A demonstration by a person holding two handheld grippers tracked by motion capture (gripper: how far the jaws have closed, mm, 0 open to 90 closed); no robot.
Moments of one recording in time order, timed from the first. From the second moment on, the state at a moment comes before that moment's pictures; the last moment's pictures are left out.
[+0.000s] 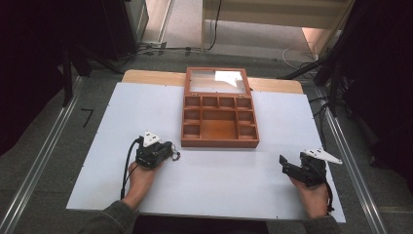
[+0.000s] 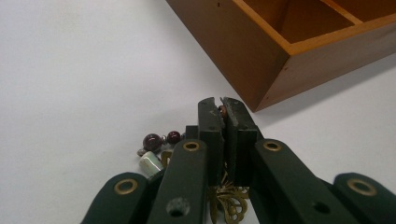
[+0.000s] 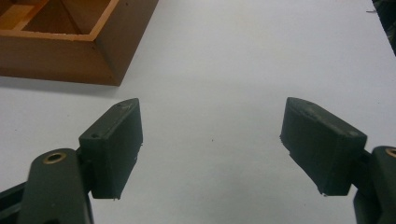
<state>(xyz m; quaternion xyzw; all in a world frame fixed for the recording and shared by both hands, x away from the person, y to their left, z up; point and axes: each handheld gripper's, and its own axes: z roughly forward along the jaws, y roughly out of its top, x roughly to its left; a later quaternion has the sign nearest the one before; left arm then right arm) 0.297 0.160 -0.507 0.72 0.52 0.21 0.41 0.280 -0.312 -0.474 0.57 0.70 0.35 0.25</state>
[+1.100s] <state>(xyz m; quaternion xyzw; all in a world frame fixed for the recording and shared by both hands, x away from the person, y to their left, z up) 0.286 0.168 -0.477 0.69 0.51 0.19 0.47 0.280 -0.312 -0.474 0.57 0.70 0.35 0.25</state>
